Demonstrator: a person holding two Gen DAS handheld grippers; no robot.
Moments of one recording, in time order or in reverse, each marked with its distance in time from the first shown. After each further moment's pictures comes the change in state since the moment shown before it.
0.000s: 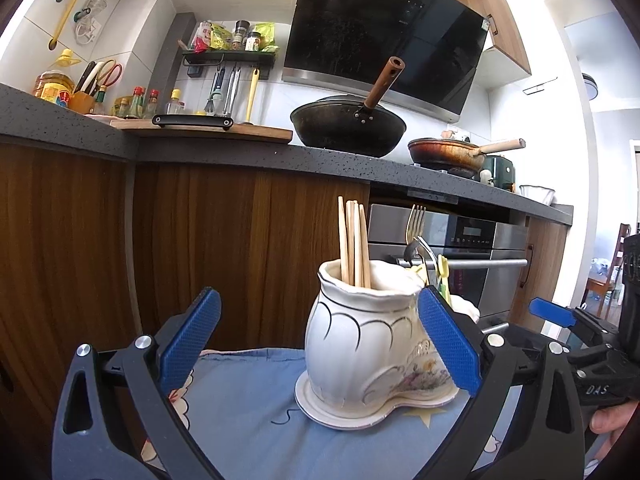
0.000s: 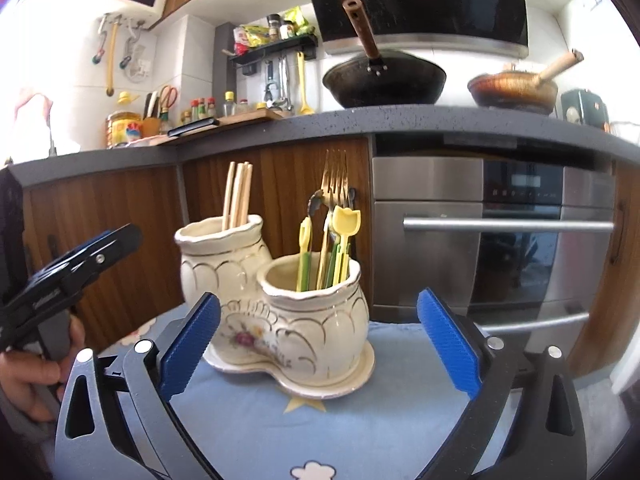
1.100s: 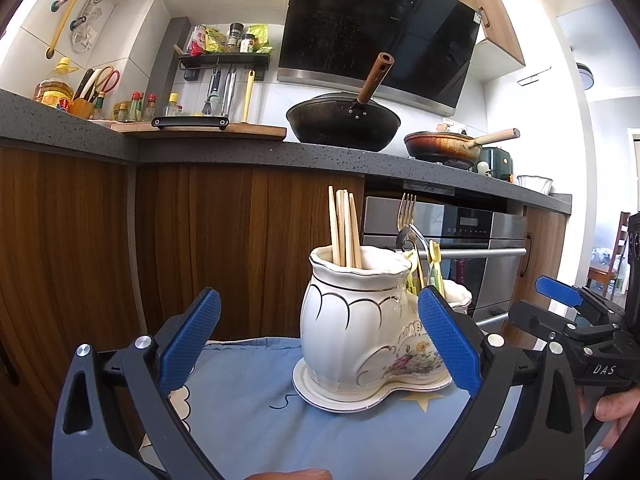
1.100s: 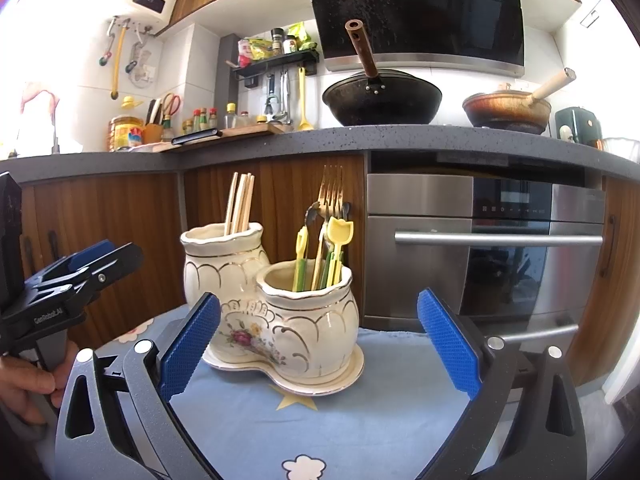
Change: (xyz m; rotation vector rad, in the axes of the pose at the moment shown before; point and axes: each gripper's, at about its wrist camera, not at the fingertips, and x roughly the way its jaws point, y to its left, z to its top) left arm -0.007 -0.008 -0.008 0.029 0.010 0.006; right arm -0.011 -0.005 0.001 -0.009 -0.037 -0.019
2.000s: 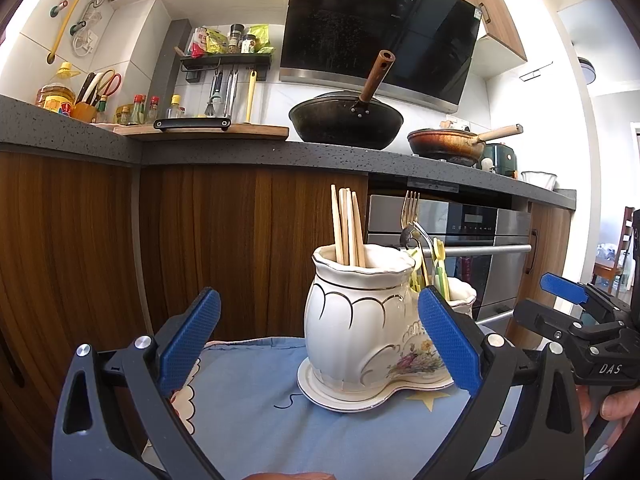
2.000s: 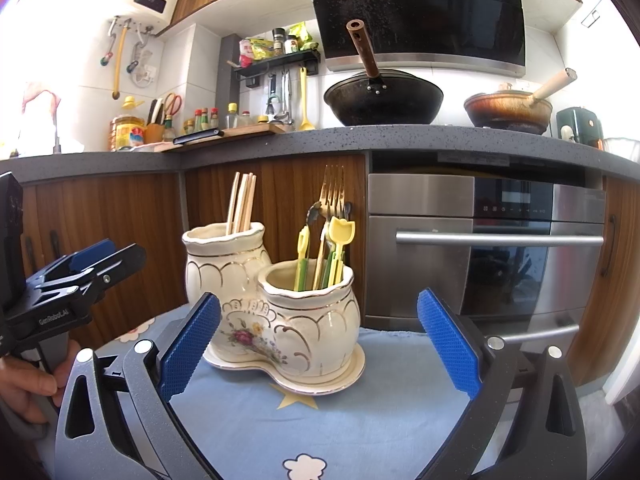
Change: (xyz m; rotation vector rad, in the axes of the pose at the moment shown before) left arm -0.001 -0.002 0.000 0.012 0.002 0.022; right arm -0.001 0.001 0.000 -0.004 -0.001 0.002
